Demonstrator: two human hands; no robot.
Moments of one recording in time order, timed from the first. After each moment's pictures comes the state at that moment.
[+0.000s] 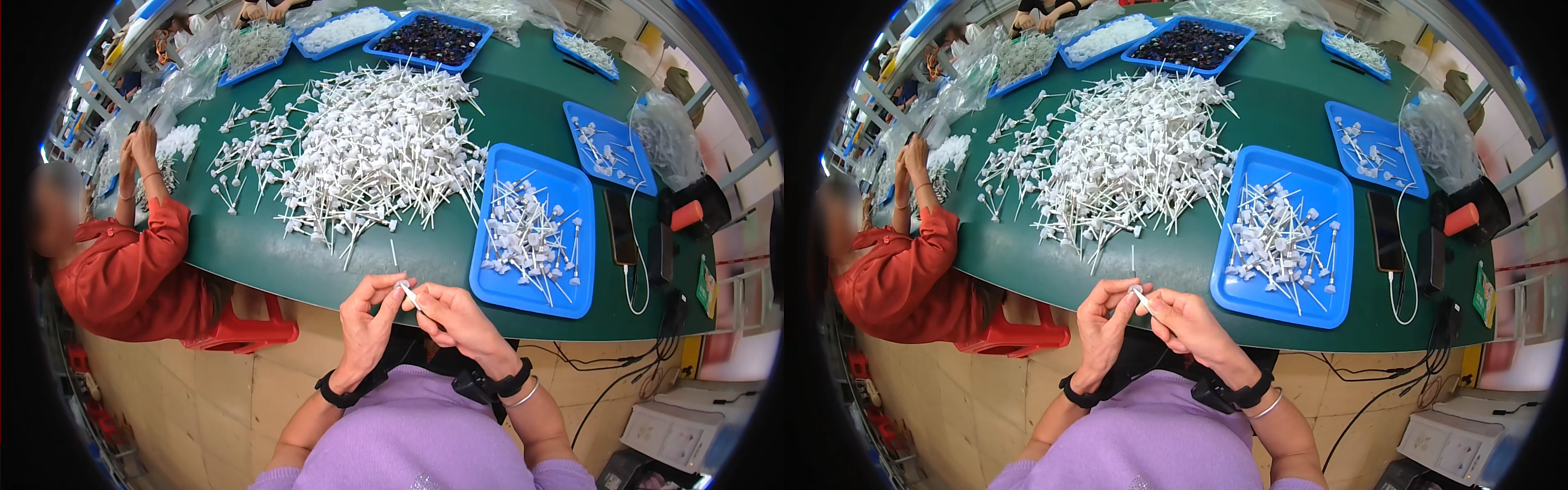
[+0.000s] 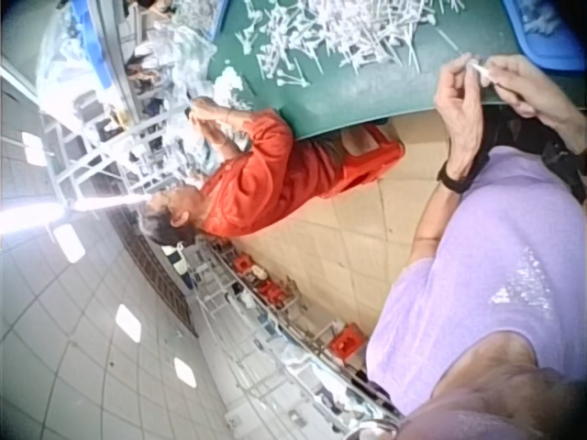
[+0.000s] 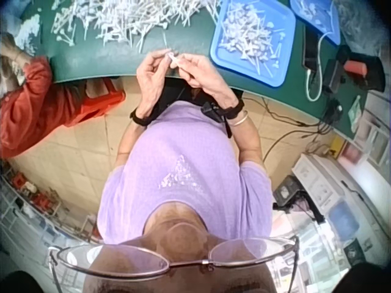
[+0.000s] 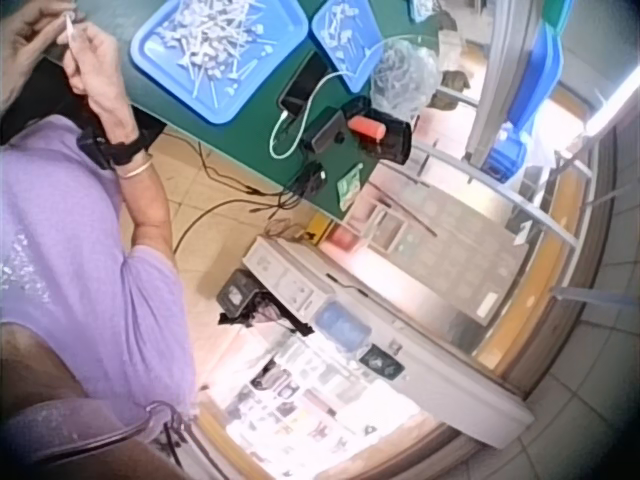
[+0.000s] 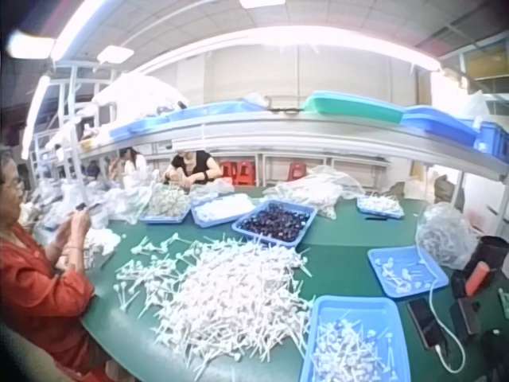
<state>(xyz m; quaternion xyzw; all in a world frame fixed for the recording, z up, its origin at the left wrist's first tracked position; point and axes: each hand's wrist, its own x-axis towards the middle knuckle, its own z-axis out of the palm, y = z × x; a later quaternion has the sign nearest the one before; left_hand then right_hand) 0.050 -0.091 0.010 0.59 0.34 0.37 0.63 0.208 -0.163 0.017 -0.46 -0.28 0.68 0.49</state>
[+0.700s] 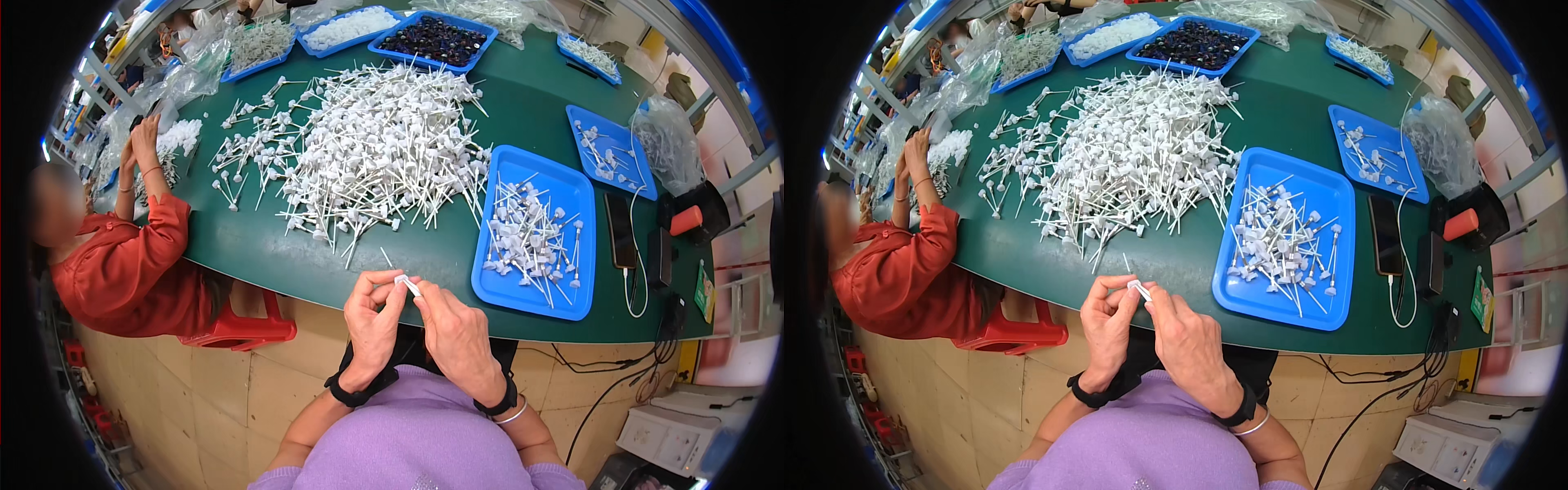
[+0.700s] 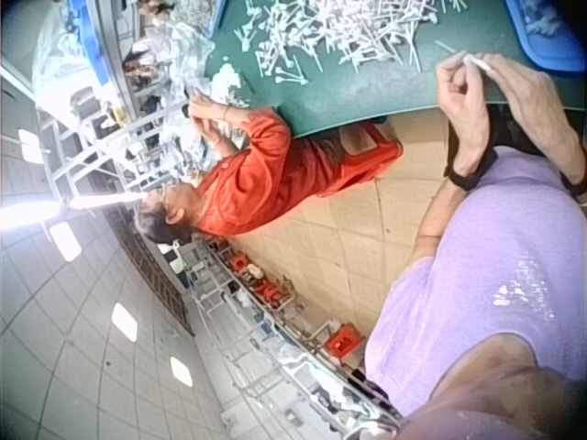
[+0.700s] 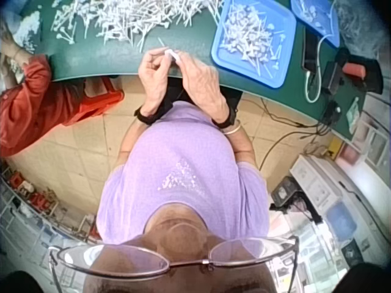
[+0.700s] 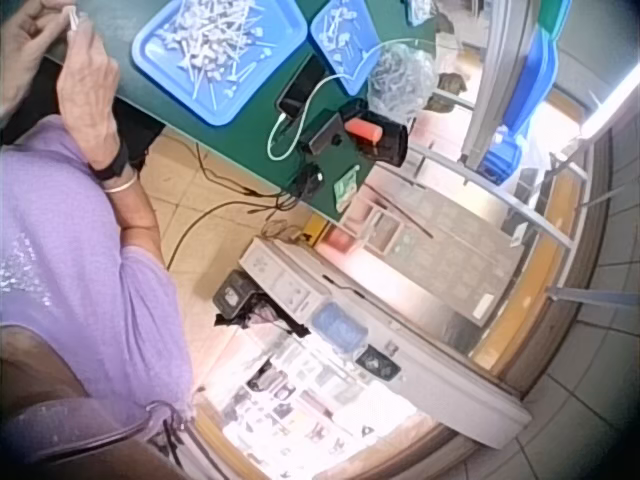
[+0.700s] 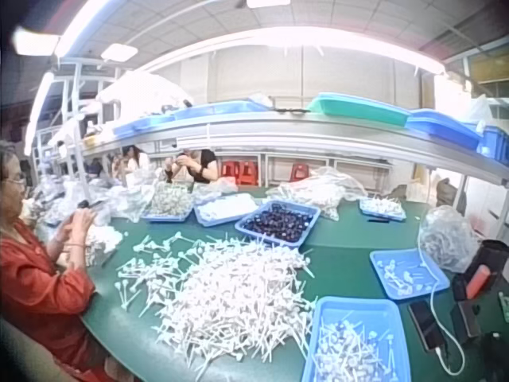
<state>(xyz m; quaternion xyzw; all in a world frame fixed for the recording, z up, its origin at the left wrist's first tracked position) 0.062 -0.099 0.008 0.50 0.35 0.44 0.66 0.174 -0.168 0.037 -0.71 -0.59 0.11 0.37</state>
